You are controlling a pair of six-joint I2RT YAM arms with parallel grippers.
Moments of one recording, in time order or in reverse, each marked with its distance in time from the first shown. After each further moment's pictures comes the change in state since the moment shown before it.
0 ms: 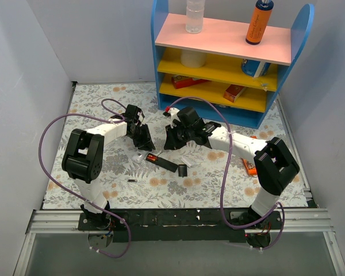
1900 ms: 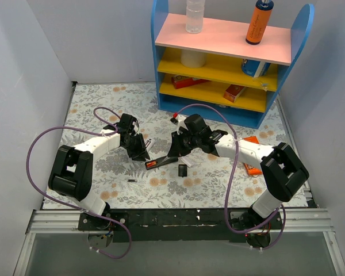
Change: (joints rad) left arm -0.013 -0.231 -0.196 -0.065 -0.055 -0.030; right arm -0.015 -0.096 -0.188 0.121 -0.090 0.117
